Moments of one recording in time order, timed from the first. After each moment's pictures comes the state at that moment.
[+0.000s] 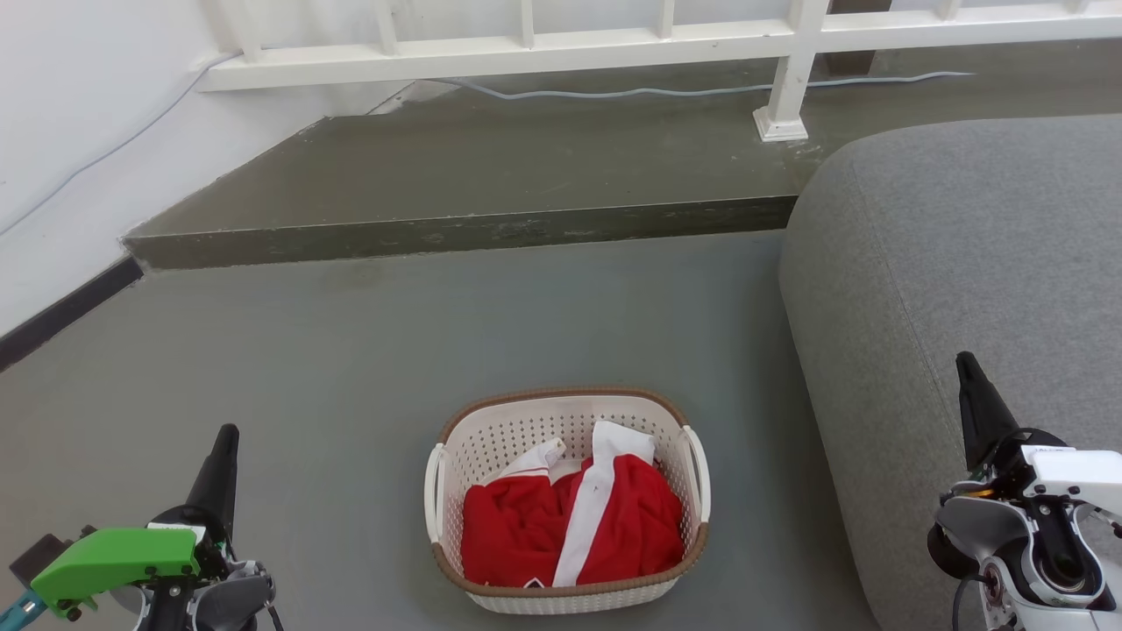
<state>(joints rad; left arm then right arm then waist) -0.06 0.04 0.07 0.28 -1.61 -0.12 0.11 -0.05 -0.08 -0.07 0.28 1.66 0.11 0.05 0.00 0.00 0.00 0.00</state>
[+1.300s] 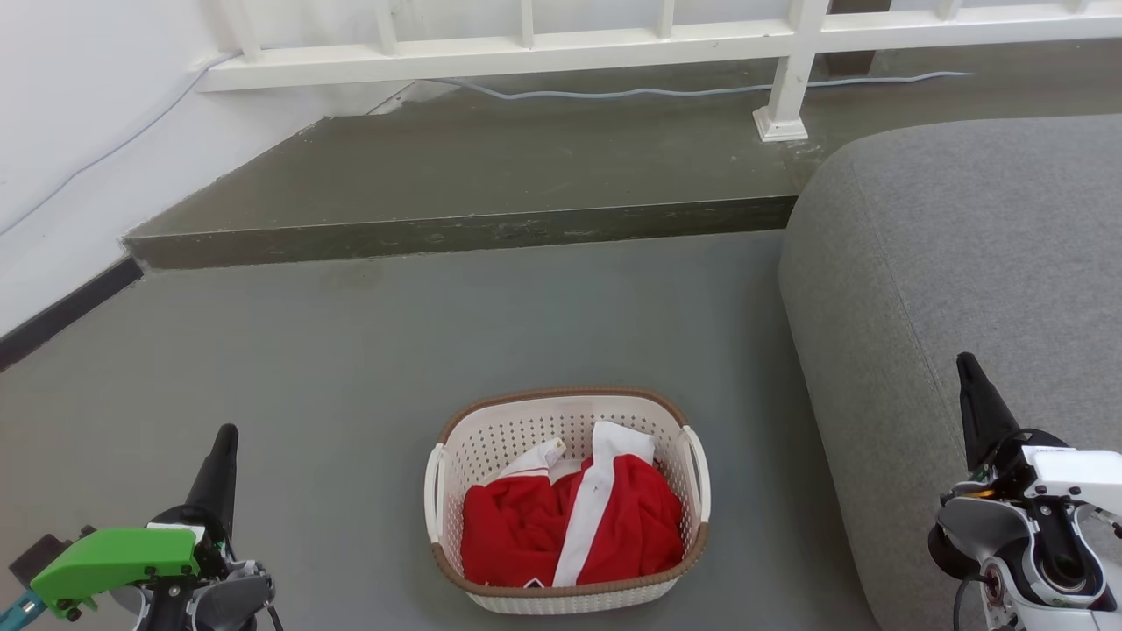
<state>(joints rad) -0.06 0.04 0.08 0.28 -1.61 -0.12 0.11 -0.05 -0.08 -0.07 0.28 1.66 0.12 0.06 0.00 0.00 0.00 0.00</state>
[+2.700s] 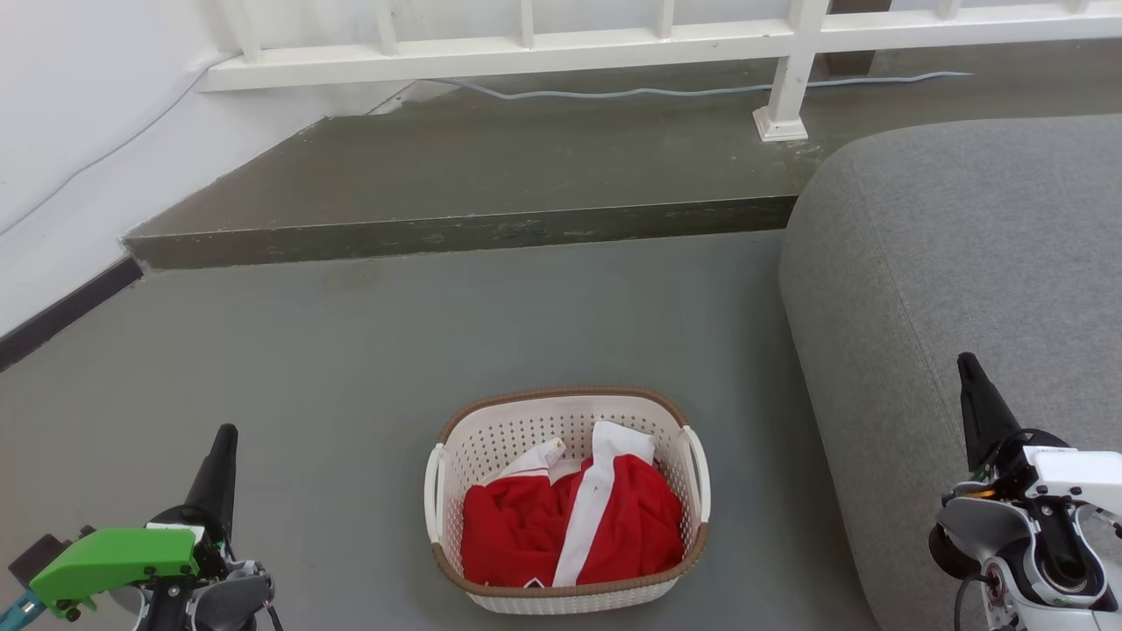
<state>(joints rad) -0.06 0.04 0.08 0.28 -1.61 -0.12 0.11 -0.05 -0.08 -0.07 0.28 1.66 0.12 0.06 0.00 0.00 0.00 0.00</state>
